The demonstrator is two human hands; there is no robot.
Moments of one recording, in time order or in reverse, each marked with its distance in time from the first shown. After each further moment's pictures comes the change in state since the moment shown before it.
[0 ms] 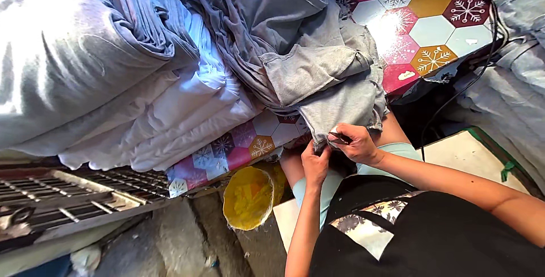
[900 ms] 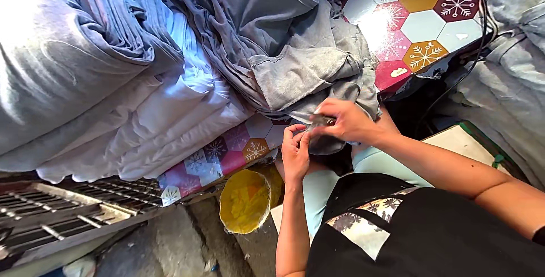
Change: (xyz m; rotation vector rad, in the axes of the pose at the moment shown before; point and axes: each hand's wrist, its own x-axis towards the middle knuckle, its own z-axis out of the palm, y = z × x) left_hand 0.032 0.037 -0.027 0.002 -0.109 -0.105; right_hand 0.067 -0.018 -0.027 -0.190 -0.300 0.216
